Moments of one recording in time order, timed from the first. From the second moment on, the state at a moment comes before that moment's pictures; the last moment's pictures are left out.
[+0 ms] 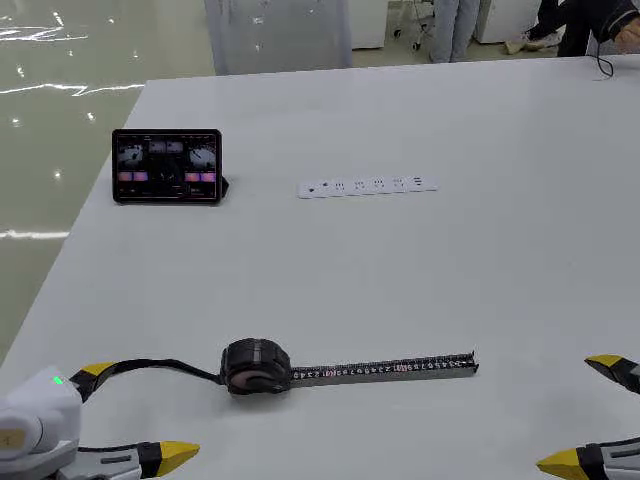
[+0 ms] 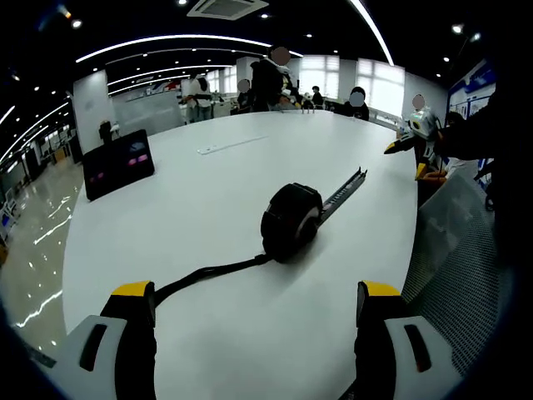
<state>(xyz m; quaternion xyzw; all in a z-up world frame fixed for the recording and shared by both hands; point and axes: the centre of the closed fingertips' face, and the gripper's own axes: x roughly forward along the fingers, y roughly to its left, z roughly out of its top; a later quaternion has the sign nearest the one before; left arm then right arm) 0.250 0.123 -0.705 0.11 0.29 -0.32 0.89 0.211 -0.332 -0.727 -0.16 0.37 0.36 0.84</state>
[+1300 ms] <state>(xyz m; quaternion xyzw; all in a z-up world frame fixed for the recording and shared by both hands) 0.258 0.101 -0.695 0.11 0.30 -0.34 0.89 0.221 -0.334 -0.716 -0.19 0.37 0.37 0.83</state>
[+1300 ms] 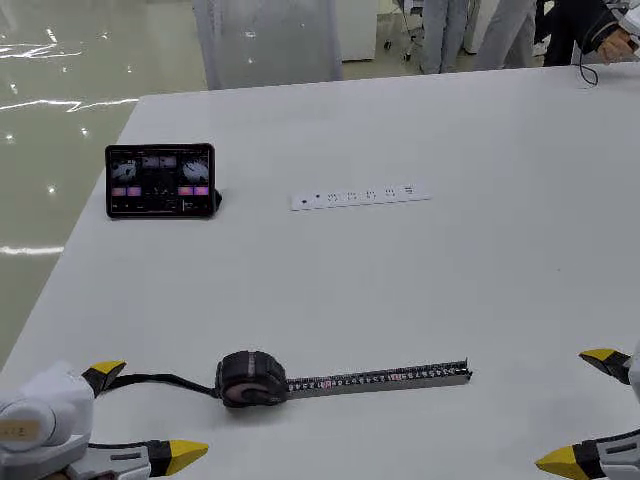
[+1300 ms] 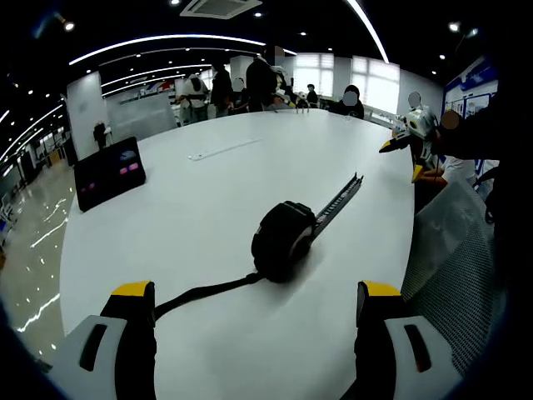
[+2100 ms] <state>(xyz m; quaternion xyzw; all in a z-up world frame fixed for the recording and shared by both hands) 0.273 0.060 -0.711 0.10 0.31 -0.33 0.88 0.259 -0.314 -0.730 -0.26 0.40 0.45 0.76</state>
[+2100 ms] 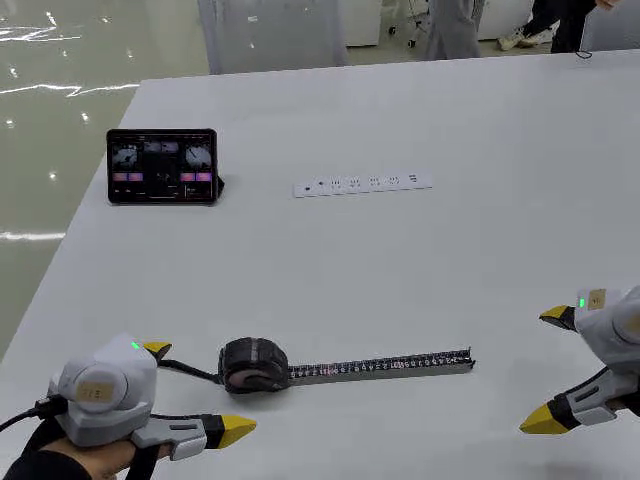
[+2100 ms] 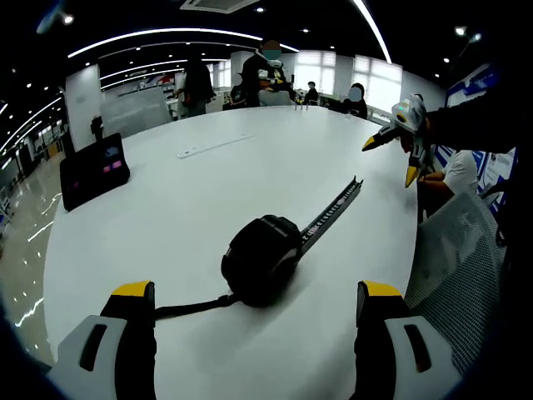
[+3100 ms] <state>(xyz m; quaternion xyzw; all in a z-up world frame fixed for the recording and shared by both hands) 0.288 0.006 -0.715 0.03 0.32 -0.28 0.91 0.285 -0.289 -0.756 -0.32 0.40 0.52 0.68</state>
